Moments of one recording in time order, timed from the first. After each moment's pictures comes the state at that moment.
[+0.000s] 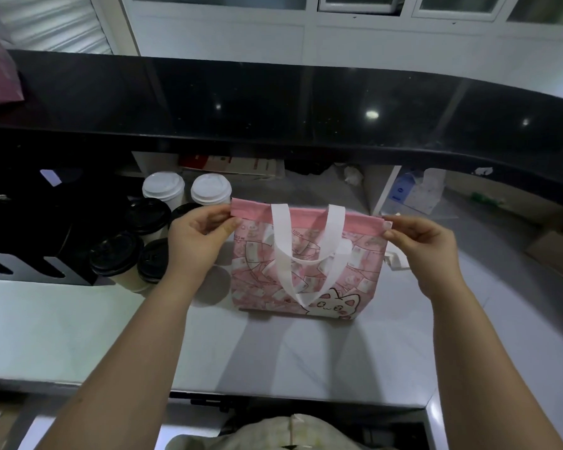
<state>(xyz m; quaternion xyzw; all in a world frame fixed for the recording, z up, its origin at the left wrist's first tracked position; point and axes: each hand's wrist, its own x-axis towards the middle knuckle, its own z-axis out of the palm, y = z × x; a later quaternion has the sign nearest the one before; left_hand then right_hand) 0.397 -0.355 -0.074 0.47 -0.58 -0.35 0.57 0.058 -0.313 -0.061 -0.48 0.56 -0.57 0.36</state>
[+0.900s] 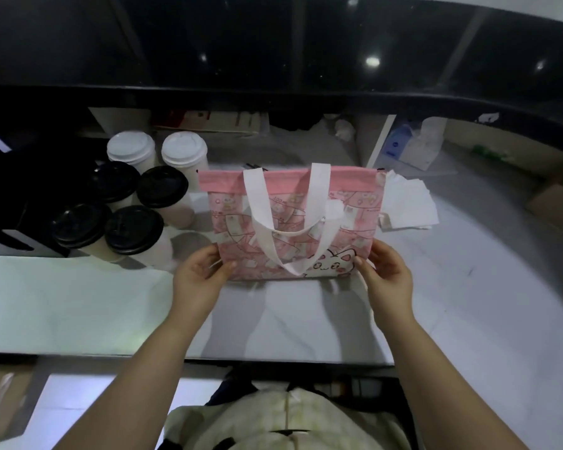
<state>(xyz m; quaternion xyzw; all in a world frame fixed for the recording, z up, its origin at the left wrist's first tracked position) 0.372 -0.283 -0.166 0.54 -0.46 -0.49 0.51 0.078 -0.252 -0.178 -0.36 0.55 -0.63 0.42</state>
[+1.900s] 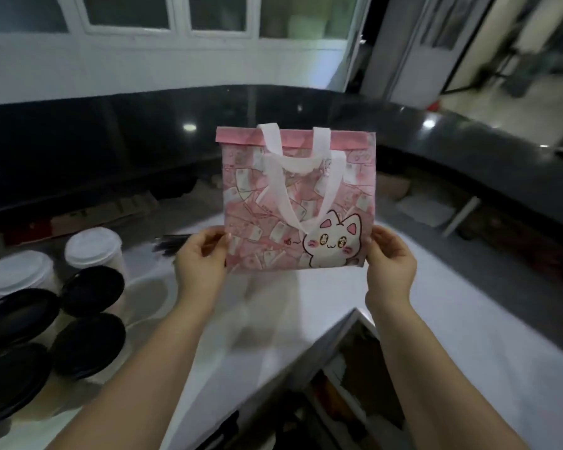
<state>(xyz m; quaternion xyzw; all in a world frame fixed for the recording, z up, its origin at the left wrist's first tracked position) 0.340 -0.338 -0.064 0.38 -0.57 -0.58 0.44 0.159 -0.164 -0.041 -0.11 0.62 -0.77 0.07</state>
